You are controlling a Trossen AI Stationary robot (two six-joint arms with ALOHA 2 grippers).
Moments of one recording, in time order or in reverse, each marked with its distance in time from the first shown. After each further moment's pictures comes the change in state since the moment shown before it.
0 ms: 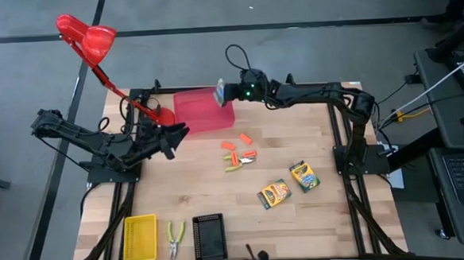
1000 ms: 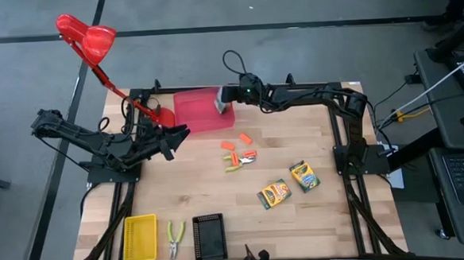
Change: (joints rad) left arm 0.000 0.000 0.000 0.000 0.035 -0.042; right arm 0.014 0.070 -0.001 0.031 0.111 0.014
